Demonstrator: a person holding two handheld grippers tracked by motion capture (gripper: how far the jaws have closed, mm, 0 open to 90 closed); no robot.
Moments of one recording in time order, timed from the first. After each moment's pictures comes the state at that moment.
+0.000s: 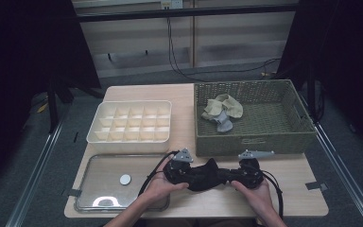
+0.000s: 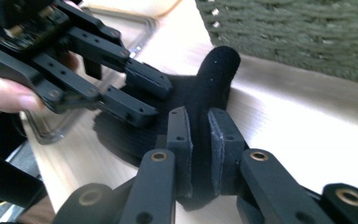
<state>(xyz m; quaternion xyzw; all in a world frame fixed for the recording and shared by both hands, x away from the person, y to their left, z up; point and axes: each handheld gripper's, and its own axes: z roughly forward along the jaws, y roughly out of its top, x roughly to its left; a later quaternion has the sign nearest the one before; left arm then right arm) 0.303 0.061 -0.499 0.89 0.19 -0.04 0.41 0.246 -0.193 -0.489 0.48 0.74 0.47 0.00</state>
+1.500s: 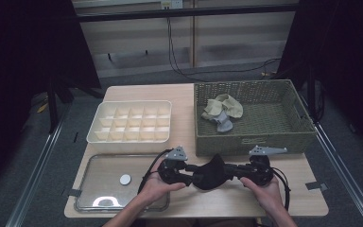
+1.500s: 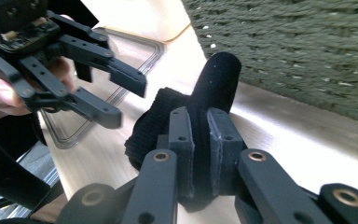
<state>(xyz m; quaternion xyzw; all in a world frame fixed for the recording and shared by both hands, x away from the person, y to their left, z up) 0.293 0.079 -0.471 0.87 0.20 -0.04 0.44 0.243 -0.216 -0.470 0.47 0.73 0.49 0.02</state>
